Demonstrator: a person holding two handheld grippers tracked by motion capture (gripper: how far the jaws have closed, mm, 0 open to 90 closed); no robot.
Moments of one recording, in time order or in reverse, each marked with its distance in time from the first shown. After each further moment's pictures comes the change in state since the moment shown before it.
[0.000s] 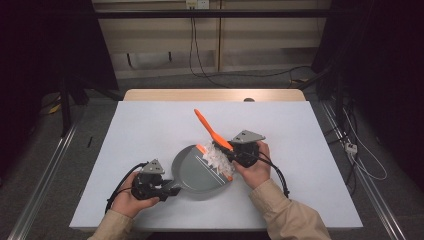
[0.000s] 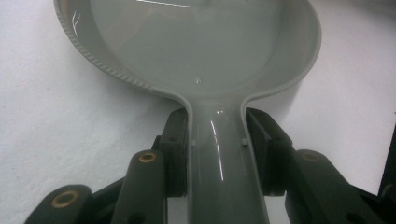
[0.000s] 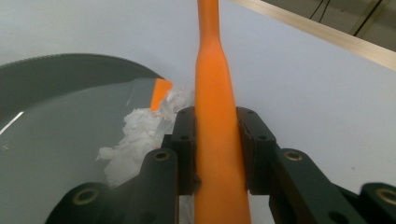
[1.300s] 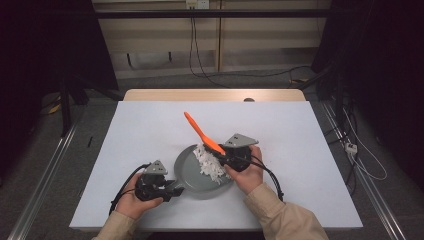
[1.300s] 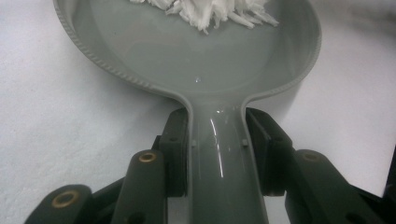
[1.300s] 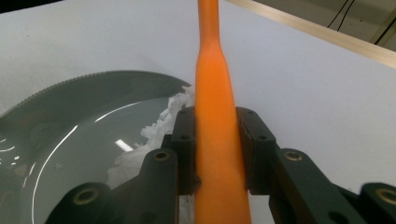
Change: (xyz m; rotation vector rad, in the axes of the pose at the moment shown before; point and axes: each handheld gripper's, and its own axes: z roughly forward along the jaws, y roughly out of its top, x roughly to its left) left arm -0.004 0.000 0.007 -0.018 0.007 -0.031; right arm 0.023 0.004 0.003 -0.043 0.053 0.000
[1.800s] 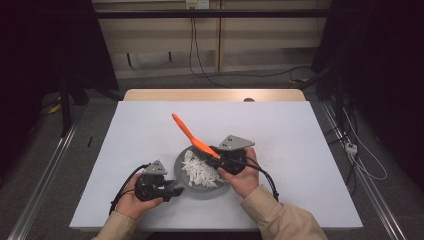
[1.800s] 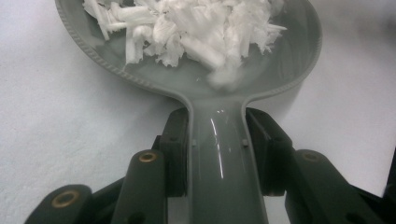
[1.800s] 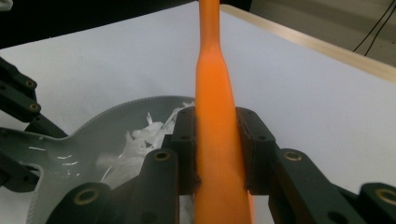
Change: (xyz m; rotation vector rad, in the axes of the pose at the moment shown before) left arm 0.001 -0.001 0.000 -0.008 -0.002 -0.010; right arm 0.018 0.013 -0.006 -0.061 0.086 -0.030
